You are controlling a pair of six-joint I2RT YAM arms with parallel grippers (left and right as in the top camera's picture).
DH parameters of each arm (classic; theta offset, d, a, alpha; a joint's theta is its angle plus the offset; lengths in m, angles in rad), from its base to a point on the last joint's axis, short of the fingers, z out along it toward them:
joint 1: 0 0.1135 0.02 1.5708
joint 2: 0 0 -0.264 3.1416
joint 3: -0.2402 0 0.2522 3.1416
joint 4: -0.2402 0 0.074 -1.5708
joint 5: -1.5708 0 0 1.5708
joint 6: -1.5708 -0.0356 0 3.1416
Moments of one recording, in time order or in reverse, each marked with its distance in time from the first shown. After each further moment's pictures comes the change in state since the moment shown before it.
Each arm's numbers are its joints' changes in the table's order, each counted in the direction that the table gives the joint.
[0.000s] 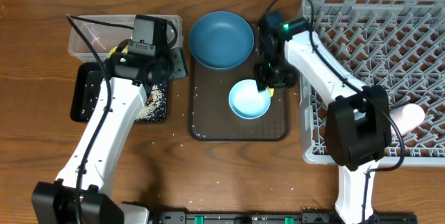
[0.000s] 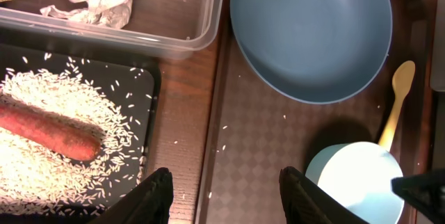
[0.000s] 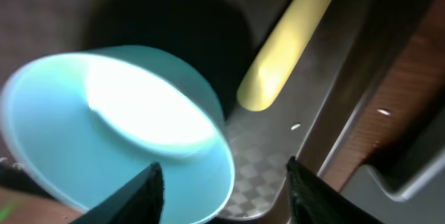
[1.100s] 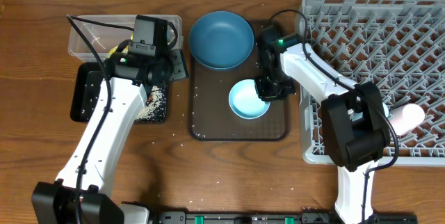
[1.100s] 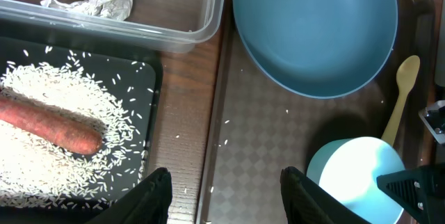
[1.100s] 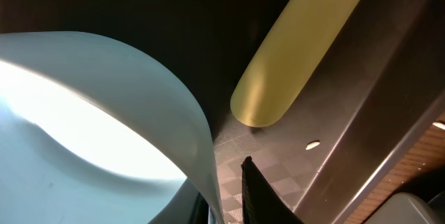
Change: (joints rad) left arm 0.000 0.000 0.000 -0.018 0.000 0.000; right arm 0.015 -0.001 0.140 0.113 -0.011 -0.012
